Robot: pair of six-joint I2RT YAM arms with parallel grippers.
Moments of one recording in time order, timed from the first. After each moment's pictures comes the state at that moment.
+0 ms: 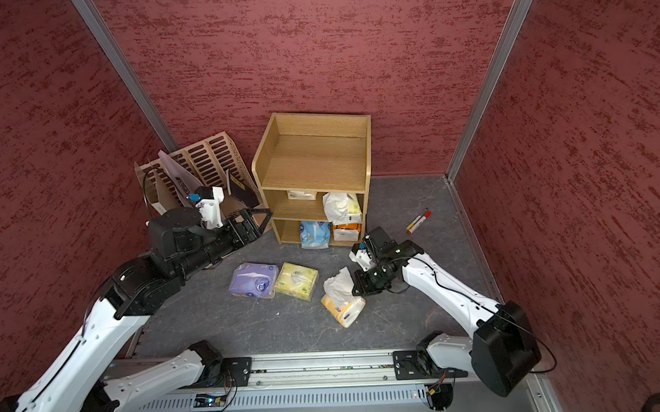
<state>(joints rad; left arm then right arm) -0.68 0.96 1.35 -0.75 -0.11 -0.84 0.54 1.26 0.92 -0.92 -0.48 0.28</state>
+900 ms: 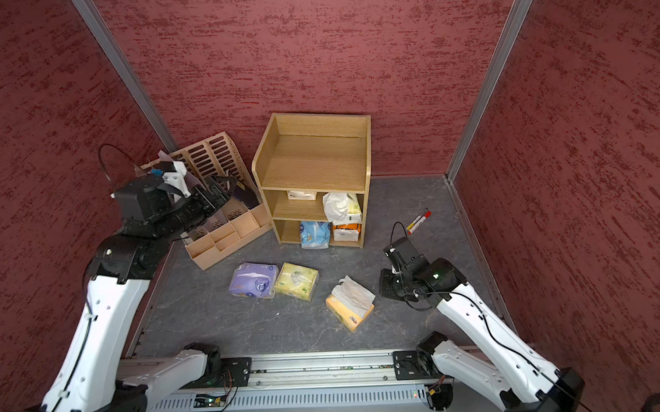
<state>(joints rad) -0.17 1.12 1.48 -0.74 0.23 -0.73 0.58 0.93 0.92 -1.19 -0.08 0.76</state>
